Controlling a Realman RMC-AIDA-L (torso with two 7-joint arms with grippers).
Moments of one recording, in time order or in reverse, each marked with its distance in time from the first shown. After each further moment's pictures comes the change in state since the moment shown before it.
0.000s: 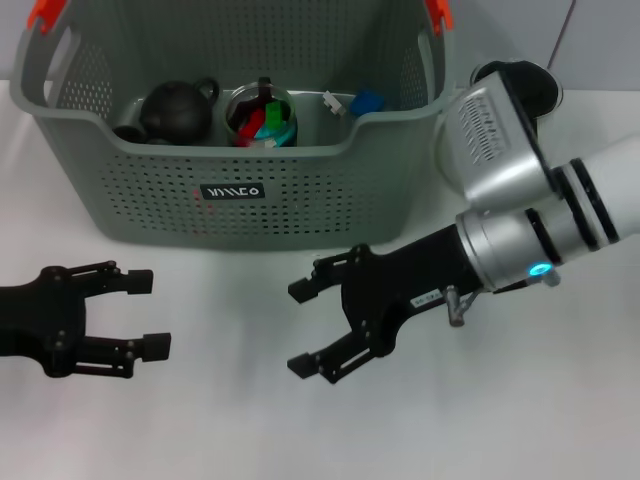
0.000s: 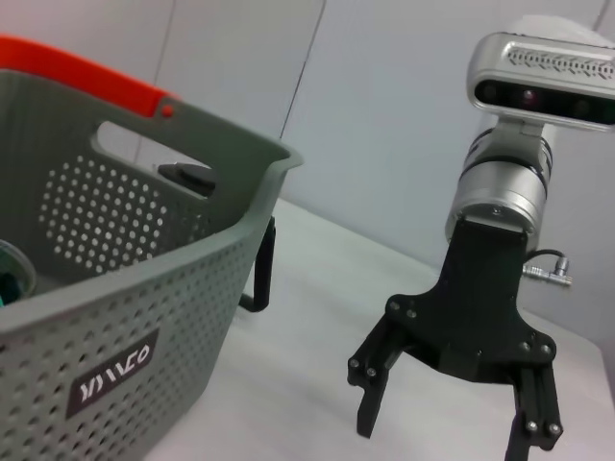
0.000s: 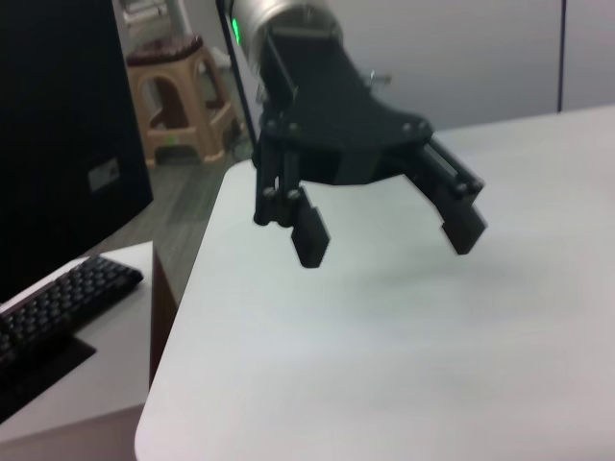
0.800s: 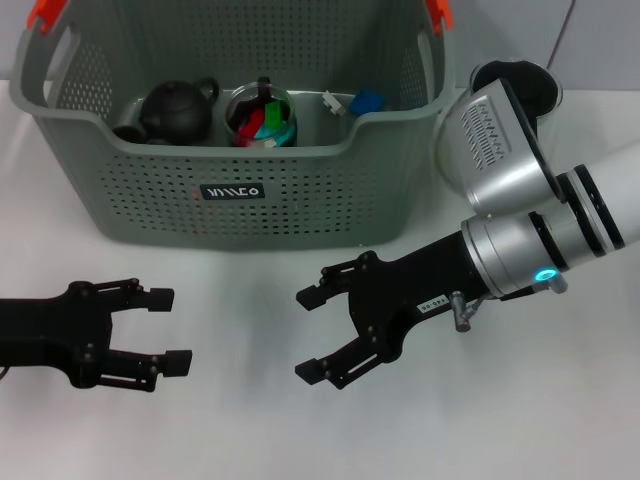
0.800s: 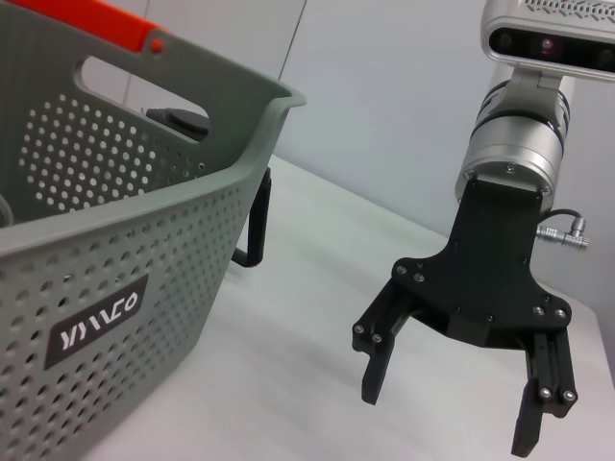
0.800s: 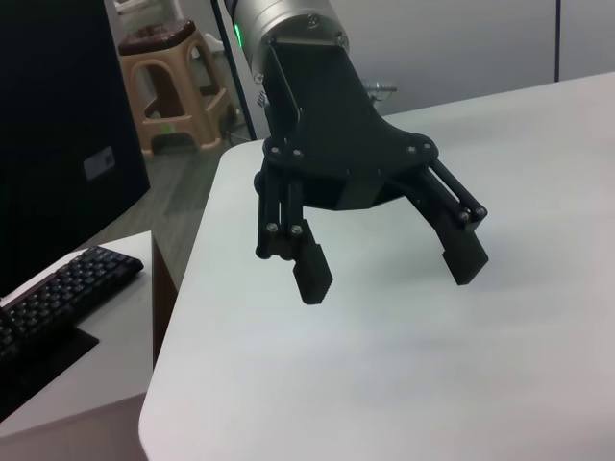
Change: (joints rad) left arm -0.040 -0.011 0.007 0.056 0.079 -0.052 0.020; right arm -0.008 -0.005 -0.011 0.005 -0.005 0.001 0.024
